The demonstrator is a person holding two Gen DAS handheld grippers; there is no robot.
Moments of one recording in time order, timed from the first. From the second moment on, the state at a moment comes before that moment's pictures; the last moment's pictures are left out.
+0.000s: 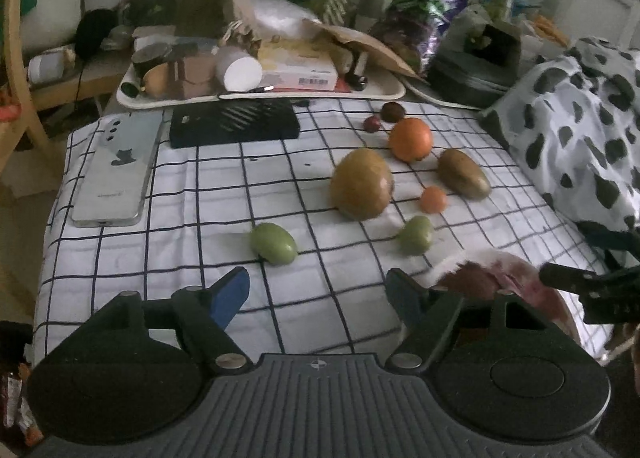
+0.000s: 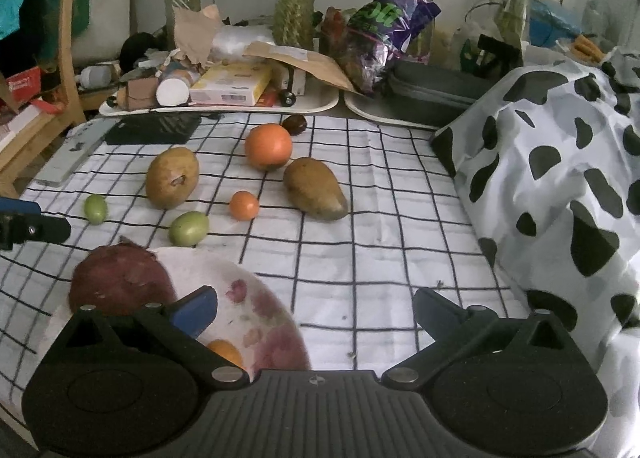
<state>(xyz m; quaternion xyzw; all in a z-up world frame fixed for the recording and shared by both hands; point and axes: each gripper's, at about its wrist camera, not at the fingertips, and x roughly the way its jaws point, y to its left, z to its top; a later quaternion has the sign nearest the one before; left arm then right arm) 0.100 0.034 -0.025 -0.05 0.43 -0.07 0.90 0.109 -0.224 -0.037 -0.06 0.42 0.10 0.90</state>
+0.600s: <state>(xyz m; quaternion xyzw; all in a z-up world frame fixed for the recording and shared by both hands) 0.155 0.043 -0.051 -0.03 0.47 -0.05 0.88 0.156 -0.218 -0.055 -0.09 0.44 0.11 0.89</state>
